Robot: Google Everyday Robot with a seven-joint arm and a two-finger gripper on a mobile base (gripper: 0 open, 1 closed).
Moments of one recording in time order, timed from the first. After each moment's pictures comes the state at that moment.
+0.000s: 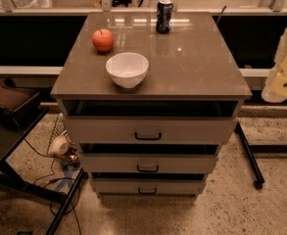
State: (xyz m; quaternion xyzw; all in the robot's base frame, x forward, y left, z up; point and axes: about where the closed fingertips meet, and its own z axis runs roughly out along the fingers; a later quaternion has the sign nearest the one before) arm 0.425 -0.196 1.066 -0.60 0.76 -0.15 0.22
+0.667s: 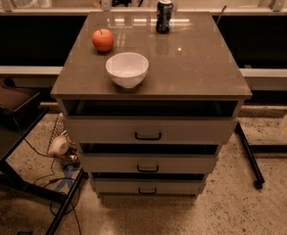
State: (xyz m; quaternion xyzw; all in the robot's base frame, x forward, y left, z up) arm 0.410 -0.244 1.005 -0.59 0.76 -0.17 0.23
